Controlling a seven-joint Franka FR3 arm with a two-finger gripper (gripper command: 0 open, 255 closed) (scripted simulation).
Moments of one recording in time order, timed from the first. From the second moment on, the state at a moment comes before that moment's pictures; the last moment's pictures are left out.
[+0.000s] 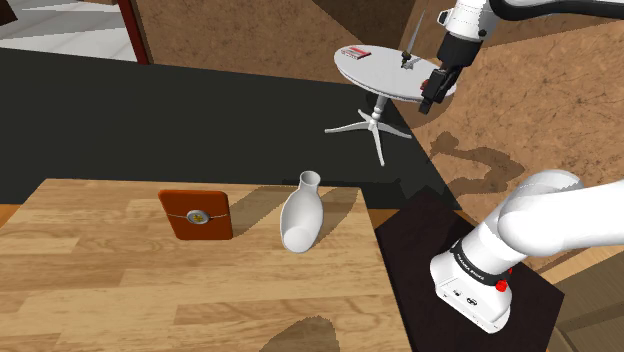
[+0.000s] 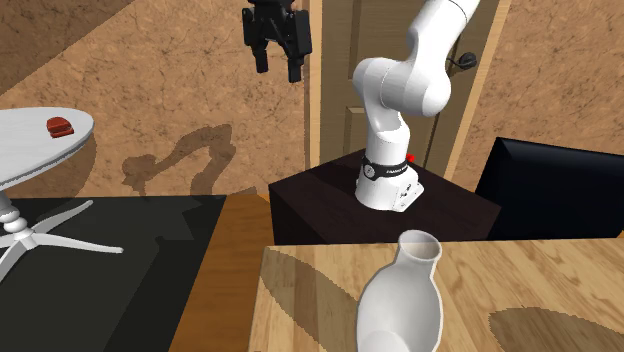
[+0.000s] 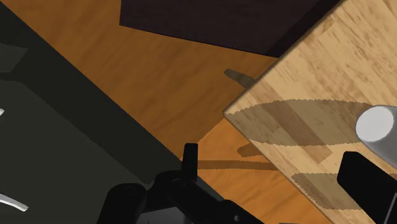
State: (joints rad) arm 0.00 -0.76 -0.03 -2.43 -0.03 1.65 -0.16
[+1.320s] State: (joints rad) arm 0.15 -0.44 0.33 -2.30 0.15 1.80 0.21
